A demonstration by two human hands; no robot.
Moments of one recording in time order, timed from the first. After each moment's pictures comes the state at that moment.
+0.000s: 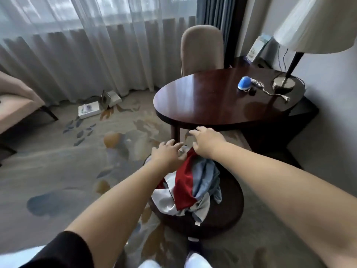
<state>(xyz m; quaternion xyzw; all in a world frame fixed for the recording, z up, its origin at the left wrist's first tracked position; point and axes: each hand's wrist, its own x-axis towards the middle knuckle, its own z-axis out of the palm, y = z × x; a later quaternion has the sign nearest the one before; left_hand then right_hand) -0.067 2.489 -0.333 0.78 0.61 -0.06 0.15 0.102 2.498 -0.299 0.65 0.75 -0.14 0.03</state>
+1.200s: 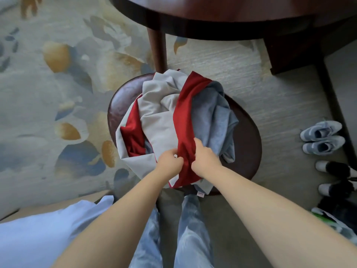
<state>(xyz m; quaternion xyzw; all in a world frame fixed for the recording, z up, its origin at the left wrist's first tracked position) -0.050 2.538 -0.721 0.47 0.68 -0.05 0.56 0.088 2.524 -0.713 0.73 0.50 -0.45 0.12</state>
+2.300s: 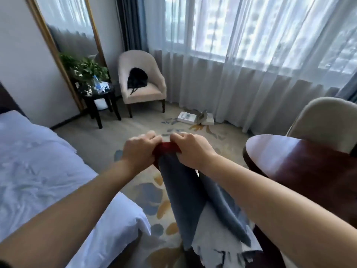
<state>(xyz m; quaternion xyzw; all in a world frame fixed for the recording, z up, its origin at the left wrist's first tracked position) -0.335 2.301 -0.236 0.60 0.77 0.13 -0.17 -0.172 2.422 -0.200 0.17 0.97 -0.02 -0.15</state>
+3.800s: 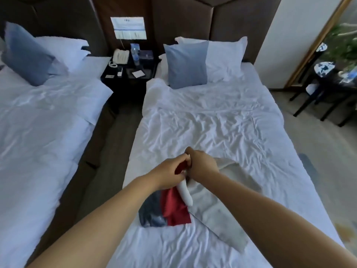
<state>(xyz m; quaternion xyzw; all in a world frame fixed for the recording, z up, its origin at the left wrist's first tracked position) -0.721 1.420 -0.354 0.10 0.88 0.40 0.24 -0.754 1.576 -0.358 -0.12 0.96 -0.20 0.13</state>
